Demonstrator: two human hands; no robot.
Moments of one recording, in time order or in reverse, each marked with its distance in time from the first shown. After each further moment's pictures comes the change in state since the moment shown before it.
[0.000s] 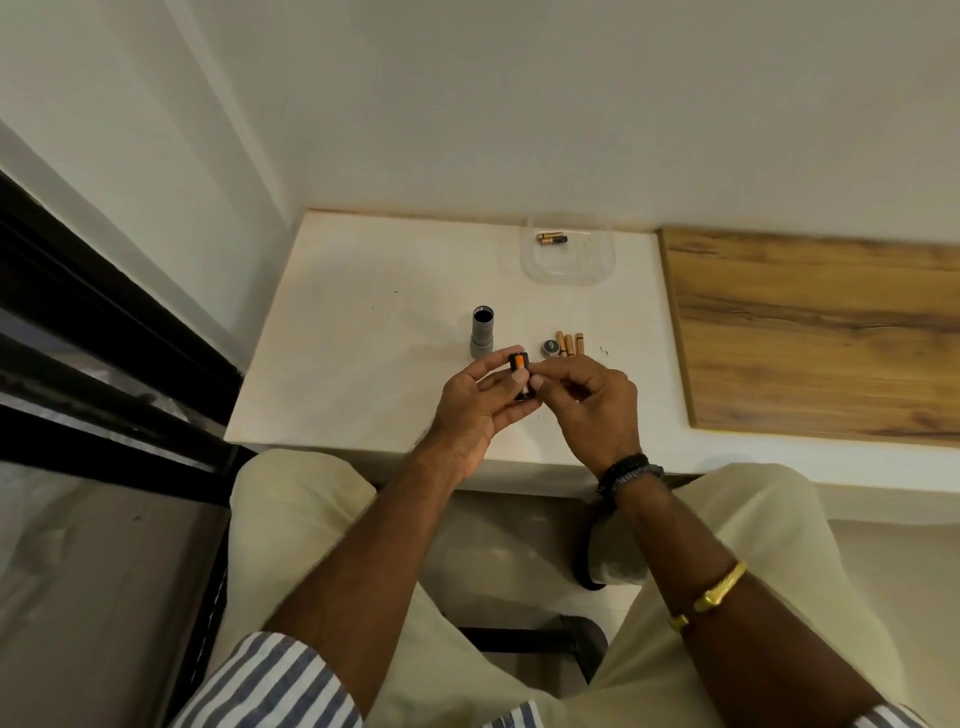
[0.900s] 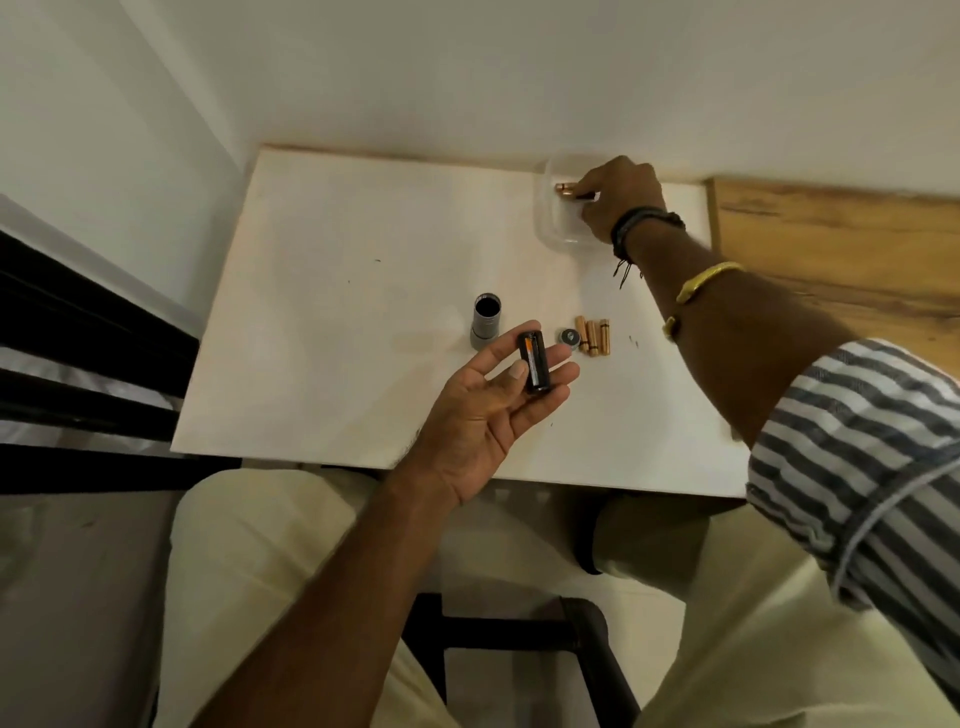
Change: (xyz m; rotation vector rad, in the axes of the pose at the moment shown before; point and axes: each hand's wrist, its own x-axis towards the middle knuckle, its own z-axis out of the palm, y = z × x) left_hand 0.028 0.006 -0.007 -0.299 -0.224 -0.119; right_hand 0.268 0.071 0.024 -0.562 -0.161 0.235
